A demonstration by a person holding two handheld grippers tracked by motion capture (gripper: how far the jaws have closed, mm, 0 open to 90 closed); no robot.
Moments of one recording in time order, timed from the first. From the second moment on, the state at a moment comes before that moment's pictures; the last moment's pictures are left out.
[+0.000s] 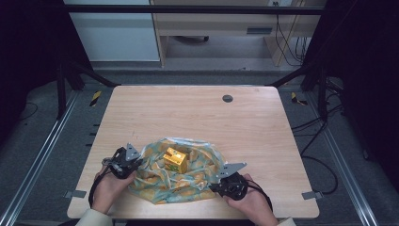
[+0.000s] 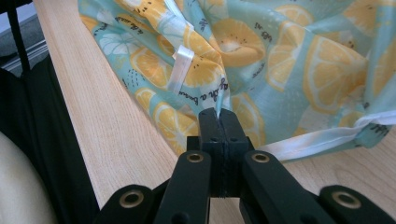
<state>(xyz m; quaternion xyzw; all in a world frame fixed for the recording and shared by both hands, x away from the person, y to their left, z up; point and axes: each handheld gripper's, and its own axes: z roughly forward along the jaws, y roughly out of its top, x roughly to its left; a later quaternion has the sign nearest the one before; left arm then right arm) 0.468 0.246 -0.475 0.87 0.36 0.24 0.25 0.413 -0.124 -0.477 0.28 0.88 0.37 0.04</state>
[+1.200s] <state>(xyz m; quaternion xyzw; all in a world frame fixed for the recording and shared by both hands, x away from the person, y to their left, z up) 0.438 0.249 -0.430 0.77 0.39 0.27 0.43 0.410 -0.147 -0.433 0.32 0.79 0.48 0.19</state>
